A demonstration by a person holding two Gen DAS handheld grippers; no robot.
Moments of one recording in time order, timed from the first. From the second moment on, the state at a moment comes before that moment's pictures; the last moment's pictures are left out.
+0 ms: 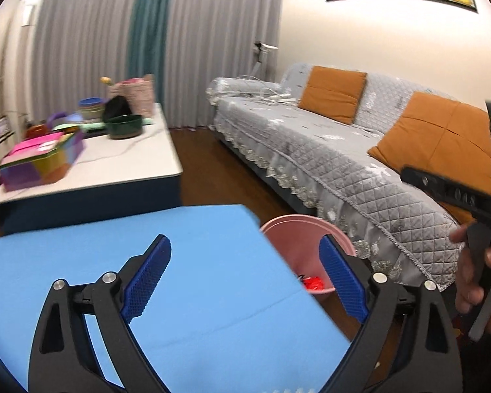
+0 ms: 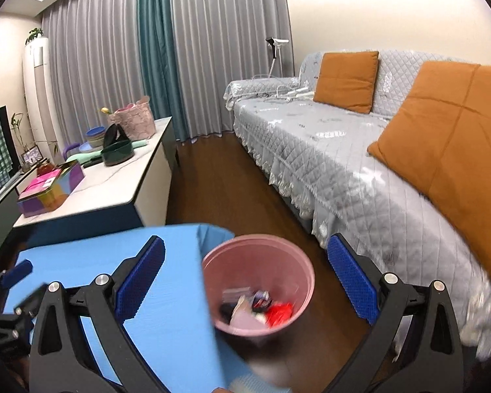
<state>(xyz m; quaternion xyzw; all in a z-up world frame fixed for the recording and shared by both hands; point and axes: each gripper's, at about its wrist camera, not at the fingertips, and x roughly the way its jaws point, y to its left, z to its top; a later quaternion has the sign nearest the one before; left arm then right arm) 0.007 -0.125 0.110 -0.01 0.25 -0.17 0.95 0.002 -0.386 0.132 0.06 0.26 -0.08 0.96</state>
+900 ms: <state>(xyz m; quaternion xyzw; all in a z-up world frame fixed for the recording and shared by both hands) -0.116 -0.004 0.041 -0.06 0.33 0.01 0.94 -0.111 -0.250 0.069 -0.02 0.31 -0.04 0.95</state>
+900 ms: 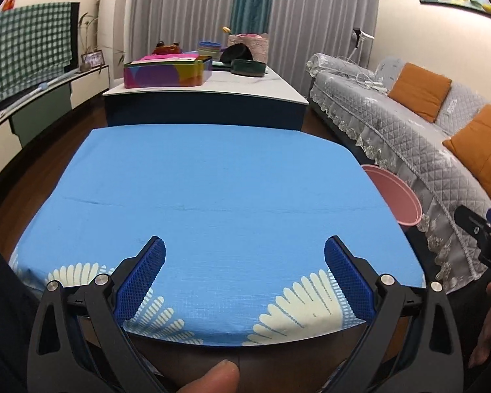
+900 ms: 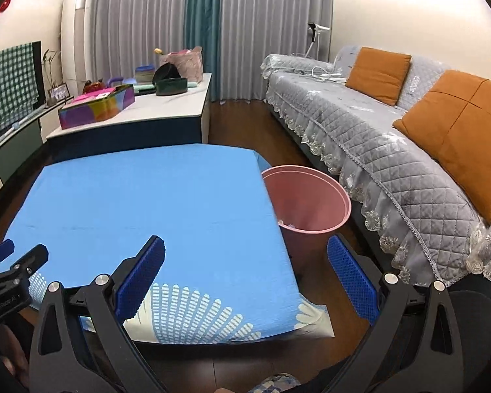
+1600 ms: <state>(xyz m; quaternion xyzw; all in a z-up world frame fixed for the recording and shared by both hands) -0.114 -0.012 0.034 -0.05 0.34 0.02 0.94 -0.106 -0.240 0.062 -0.03 0.33 -0.03 0.94</state>
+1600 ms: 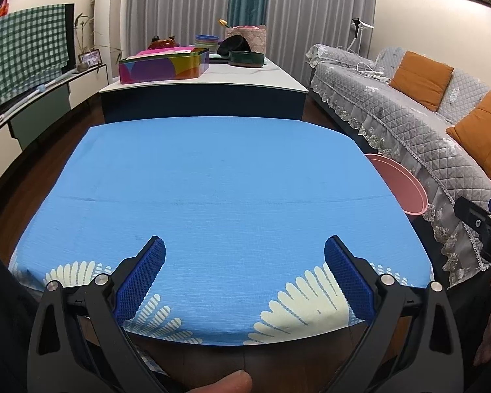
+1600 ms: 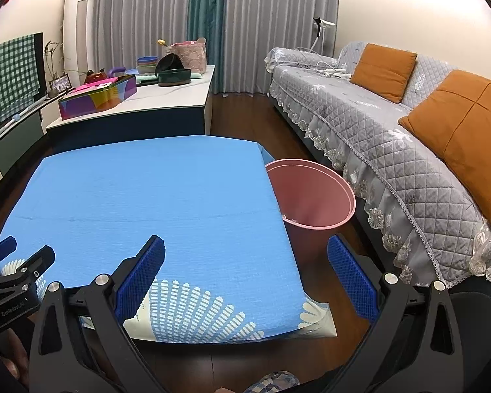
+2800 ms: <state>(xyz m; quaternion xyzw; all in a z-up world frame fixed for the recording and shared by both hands) -0.115 -0.018 0.034 -0.05 0.35 0.01 0.94 -0.105 -0.243 0.061 -0.03 0.33 -0.03 0.94</state>
